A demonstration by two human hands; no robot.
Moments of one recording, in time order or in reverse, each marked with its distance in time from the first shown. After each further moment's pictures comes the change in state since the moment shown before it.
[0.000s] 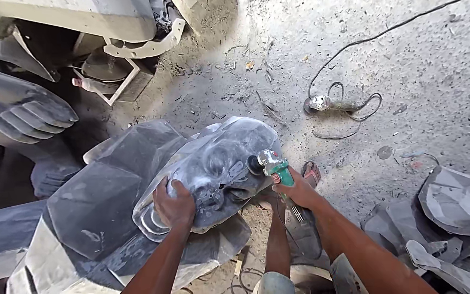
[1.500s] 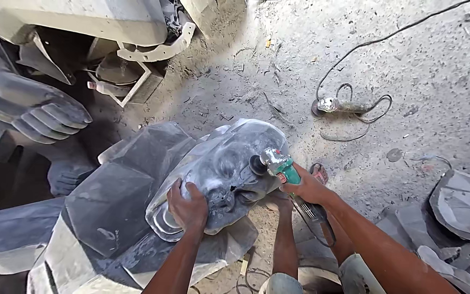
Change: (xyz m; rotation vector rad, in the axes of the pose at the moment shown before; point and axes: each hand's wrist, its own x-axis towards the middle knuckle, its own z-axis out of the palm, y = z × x) left_hand 0.001 -0.006 0.001 -0.009 0.019 0.035; right_hand 0.011 -0.032 -0.005 -0.148 -0.099 -0.075
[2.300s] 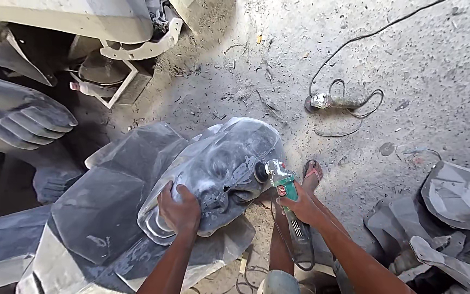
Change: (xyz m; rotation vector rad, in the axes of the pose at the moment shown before) left_hand 0.000 0.004 -0.001 0.009 -0.023 -0.004; right_hand -0.027 0.060 0.043 0.360 0.142 0.116
